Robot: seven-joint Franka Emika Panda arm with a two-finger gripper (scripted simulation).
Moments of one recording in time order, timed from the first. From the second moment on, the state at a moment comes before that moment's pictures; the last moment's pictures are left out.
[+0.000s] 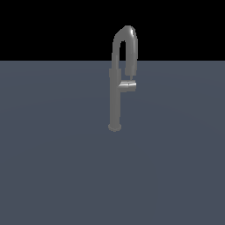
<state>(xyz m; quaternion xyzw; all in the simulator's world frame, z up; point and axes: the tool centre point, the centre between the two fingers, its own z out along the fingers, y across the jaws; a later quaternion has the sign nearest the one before) -0.255 -0.003 0.478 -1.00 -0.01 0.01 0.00</state>
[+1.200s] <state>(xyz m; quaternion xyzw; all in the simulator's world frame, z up) -0.196 0.004 0.478 -0.99 0.06 0.09 0.07</state>
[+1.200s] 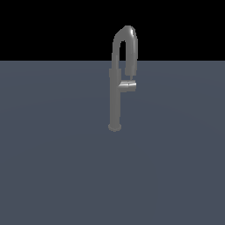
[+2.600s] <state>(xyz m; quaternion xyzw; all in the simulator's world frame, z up) -0.049 -0.015 0.434 -0.89 0.24 0.30 0.24</state>
